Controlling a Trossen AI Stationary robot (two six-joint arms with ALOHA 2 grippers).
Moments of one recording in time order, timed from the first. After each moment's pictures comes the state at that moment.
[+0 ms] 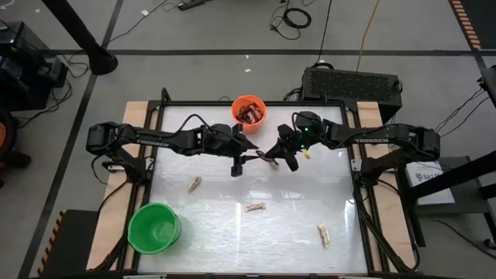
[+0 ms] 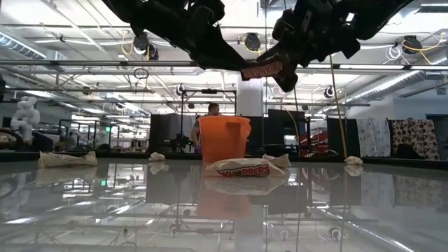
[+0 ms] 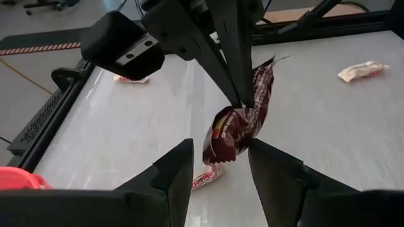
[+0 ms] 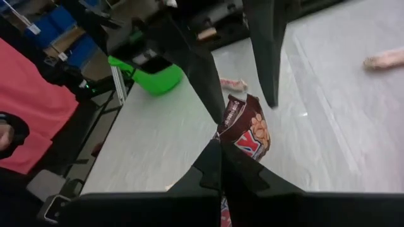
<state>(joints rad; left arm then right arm) 0.12 1.55 1.01 0.10 0.07 0.17 -0.30 1.34 0.77 0.16 -0.54 0.25</state>
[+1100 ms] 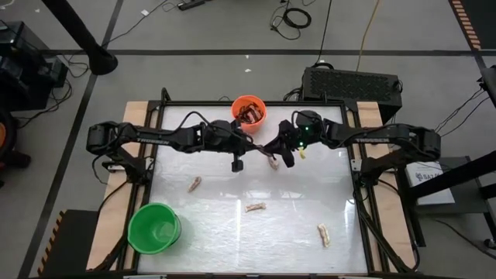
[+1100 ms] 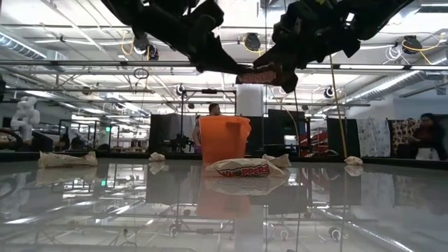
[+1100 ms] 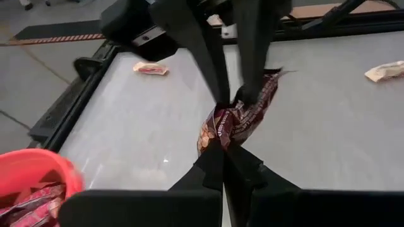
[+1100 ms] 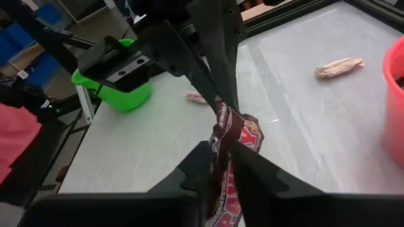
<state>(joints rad) 0.16 1.55 1.01 0.09 0.05 0.16 -0.31 1.34 0.77 0.16 -0.41 0.28</state>
